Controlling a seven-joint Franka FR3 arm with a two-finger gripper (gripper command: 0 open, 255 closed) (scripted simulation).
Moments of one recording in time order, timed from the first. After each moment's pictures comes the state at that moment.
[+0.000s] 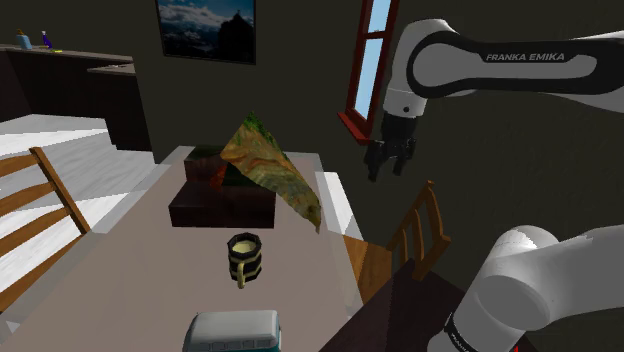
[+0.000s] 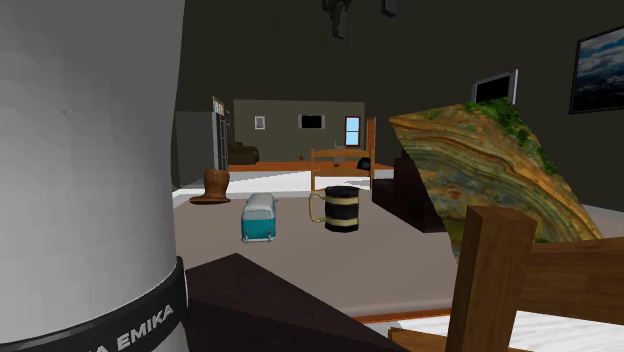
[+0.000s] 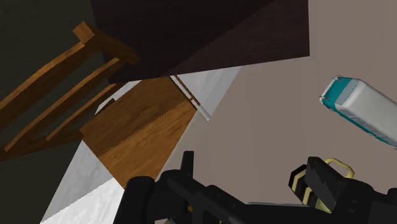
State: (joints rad) arm -0.01 -0.77 -0.01 -2.45 0.02 1.67 0.16
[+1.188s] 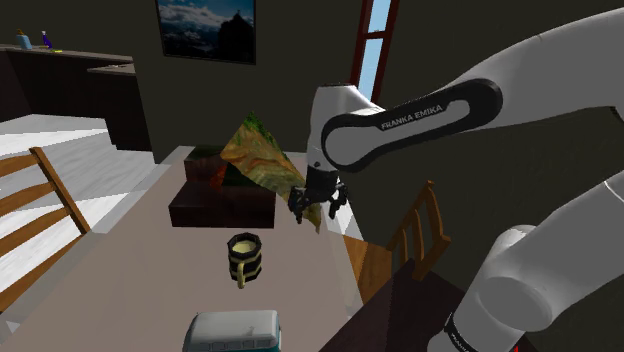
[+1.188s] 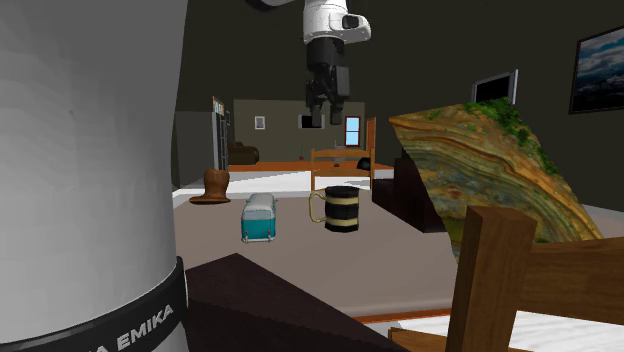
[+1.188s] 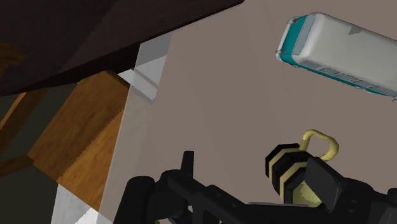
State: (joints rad) arm 0.02 -0.37 0.30 -2.48 0.13 2.14 0.64
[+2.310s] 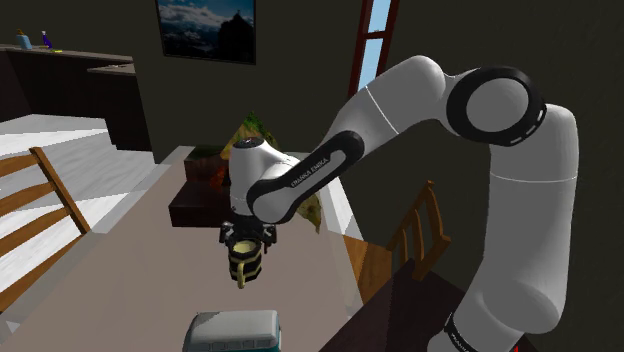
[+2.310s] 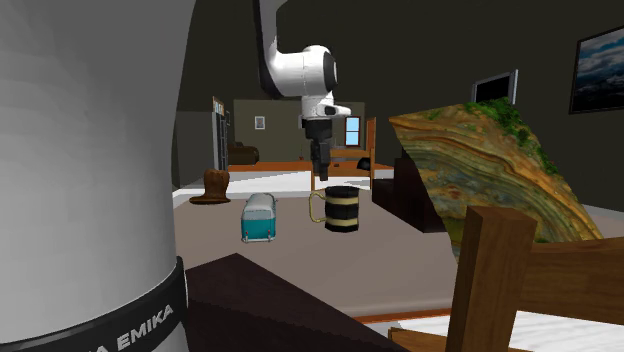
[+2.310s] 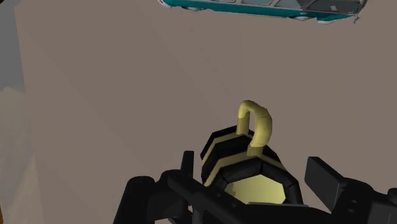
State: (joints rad) arm 0.09 0.33 0.40 -2.07 -0.24 2.40 1.28
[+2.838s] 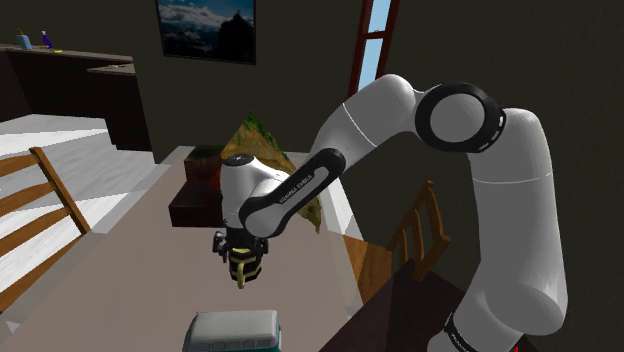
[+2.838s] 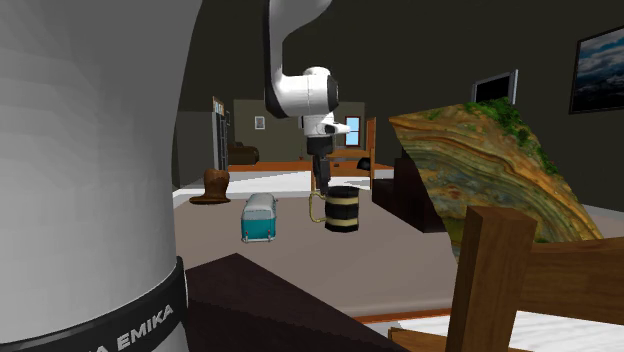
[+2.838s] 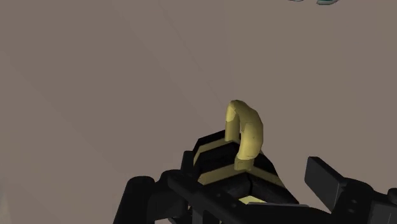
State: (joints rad) arm 0.14 0.47 0.36 -1.98 -0.31 2.45 1.37
